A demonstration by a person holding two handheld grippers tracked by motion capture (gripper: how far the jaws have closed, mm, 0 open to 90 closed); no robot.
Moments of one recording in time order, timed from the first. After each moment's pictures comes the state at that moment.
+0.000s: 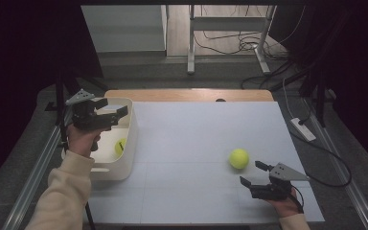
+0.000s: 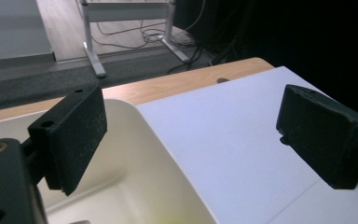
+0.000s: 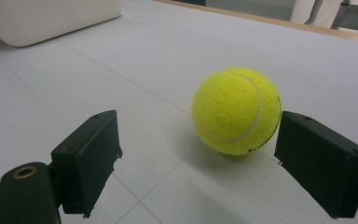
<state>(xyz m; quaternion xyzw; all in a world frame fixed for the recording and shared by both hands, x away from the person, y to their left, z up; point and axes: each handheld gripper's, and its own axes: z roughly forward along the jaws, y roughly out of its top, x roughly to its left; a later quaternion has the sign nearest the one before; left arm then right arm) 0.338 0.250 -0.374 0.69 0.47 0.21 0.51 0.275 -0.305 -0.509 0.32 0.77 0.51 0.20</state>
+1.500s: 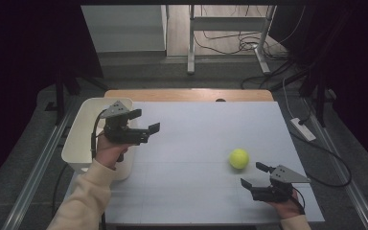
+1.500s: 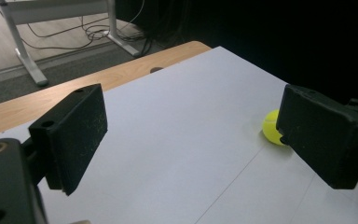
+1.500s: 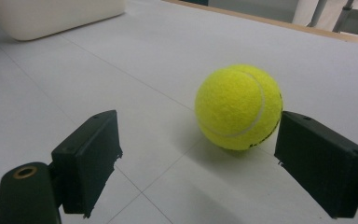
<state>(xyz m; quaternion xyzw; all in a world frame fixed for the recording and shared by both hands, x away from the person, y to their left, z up) 0.324 0.170 -0.383 0.74 0.38 0.16 0.53 0.270 -0.308 -0.510 0.31 0.78 0.51 0.21</state>
